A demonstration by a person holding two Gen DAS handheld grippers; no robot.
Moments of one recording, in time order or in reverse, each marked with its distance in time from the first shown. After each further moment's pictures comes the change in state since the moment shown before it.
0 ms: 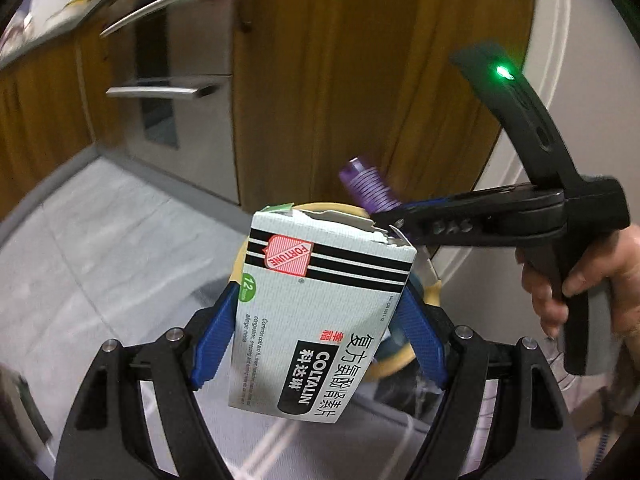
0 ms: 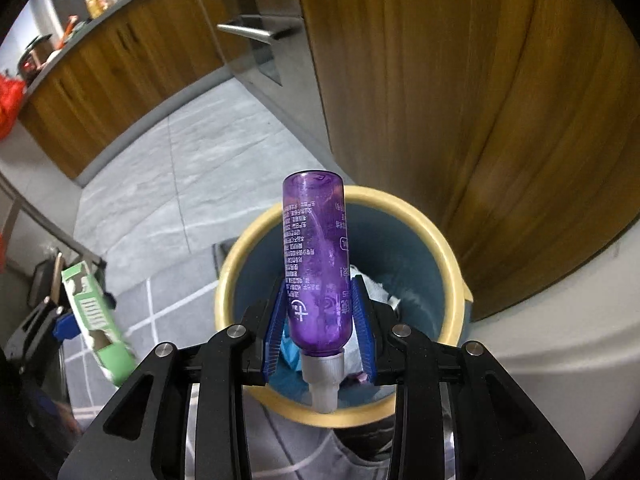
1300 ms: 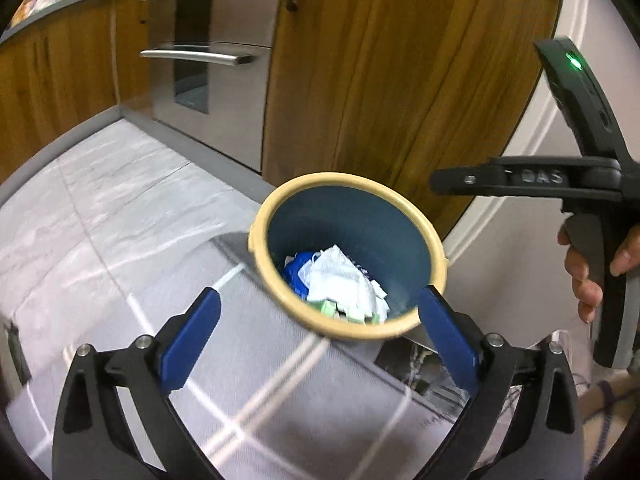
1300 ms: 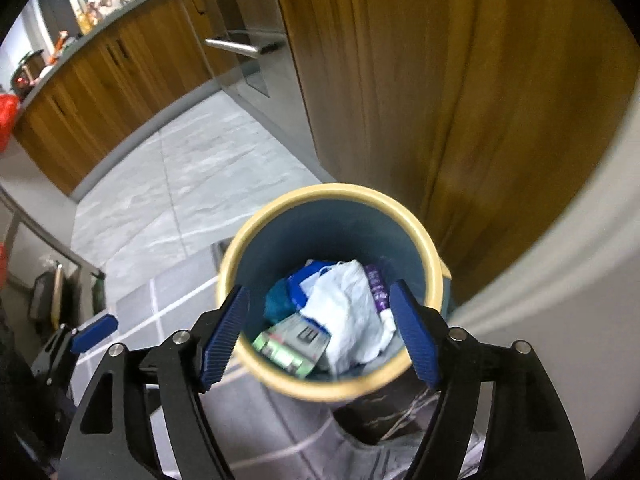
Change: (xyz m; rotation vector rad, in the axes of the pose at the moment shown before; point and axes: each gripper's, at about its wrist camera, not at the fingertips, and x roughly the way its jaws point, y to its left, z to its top) left arm -0.039 0.014 -0.043 -0.177 0.034 0.032; right arm -0.047 0.009 -0.031 0.034 -0.066 -0.037
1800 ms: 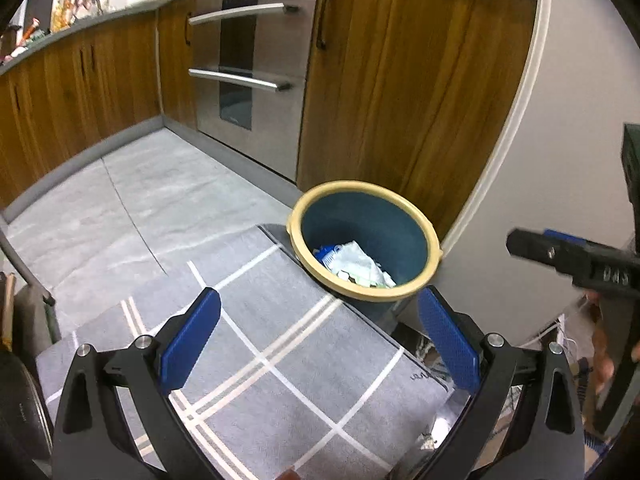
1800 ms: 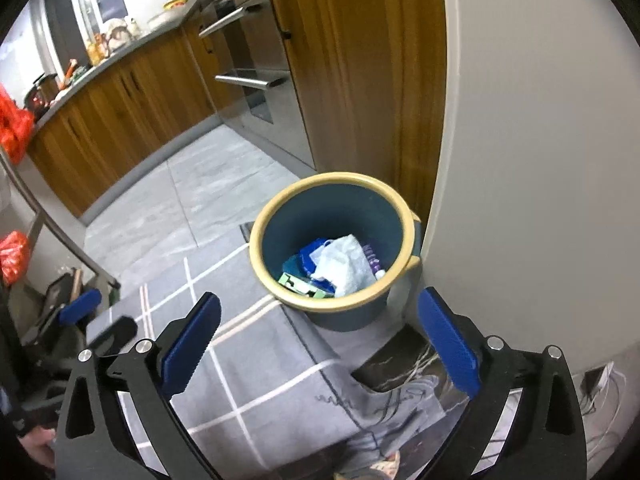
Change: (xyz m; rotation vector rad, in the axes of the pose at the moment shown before) left arm -0.084 -0.020 -0.028 -0.019 -0.081 0.136; right arm -0.102 0.017 -0.100 0.057 -0.142 -0.027
